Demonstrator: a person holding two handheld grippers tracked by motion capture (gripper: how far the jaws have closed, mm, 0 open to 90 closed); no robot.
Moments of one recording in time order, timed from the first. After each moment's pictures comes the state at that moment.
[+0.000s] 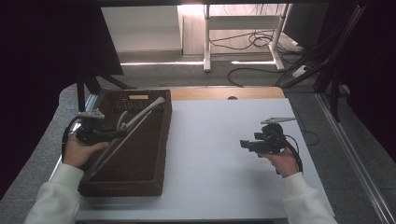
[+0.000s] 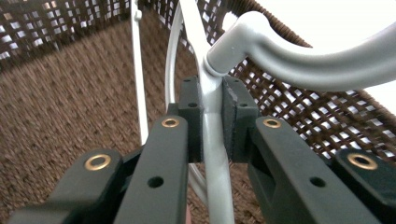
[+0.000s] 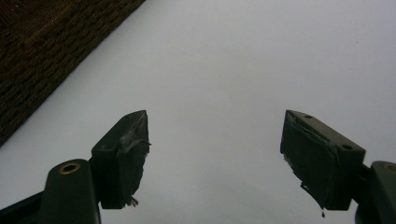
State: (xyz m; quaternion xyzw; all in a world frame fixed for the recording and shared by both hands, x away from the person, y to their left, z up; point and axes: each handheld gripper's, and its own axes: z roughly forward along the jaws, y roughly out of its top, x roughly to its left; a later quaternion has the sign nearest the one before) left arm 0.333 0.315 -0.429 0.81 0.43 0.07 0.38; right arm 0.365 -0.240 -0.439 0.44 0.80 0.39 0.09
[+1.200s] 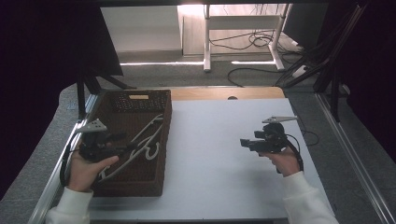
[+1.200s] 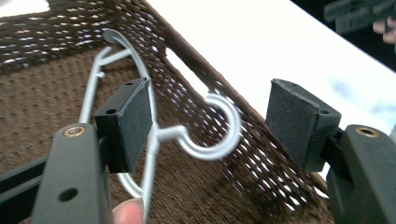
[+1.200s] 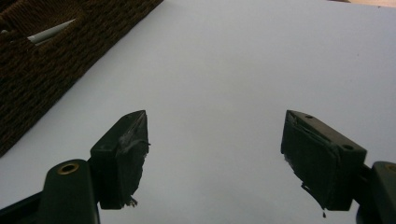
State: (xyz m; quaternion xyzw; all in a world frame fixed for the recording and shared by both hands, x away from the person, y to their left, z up) left arm 0.262 0.261 -0.402 0.77 0.44 0.11 0.45; right arm 0.365 -0.242 -0.434 0.43 0.80 0.41 0.09
